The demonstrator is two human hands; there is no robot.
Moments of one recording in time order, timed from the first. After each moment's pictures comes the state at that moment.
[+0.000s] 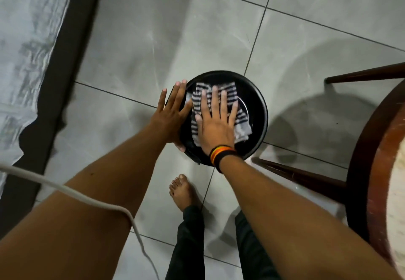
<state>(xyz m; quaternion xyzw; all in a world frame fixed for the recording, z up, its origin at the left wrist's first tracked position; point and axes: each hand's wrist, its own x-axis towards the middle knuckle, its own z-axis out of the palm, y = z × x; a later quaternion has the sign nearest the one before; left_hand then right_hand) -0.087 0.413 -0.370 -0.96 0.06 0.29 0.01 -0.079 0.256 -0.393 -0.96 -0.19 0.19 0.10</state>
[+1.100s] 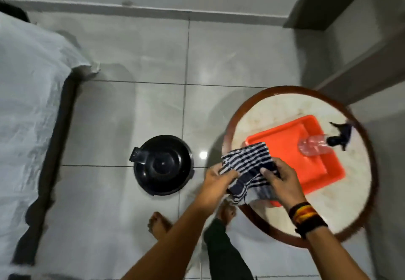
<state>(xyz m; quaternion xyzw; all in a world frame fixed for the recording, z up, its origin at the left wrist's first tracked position) -0.118 0.098 -0.051 -0.58 -0.26 0.32 -0.70 -0.118 -0.095 -0.042 -0.81 0.21 0.15 0.53</state>
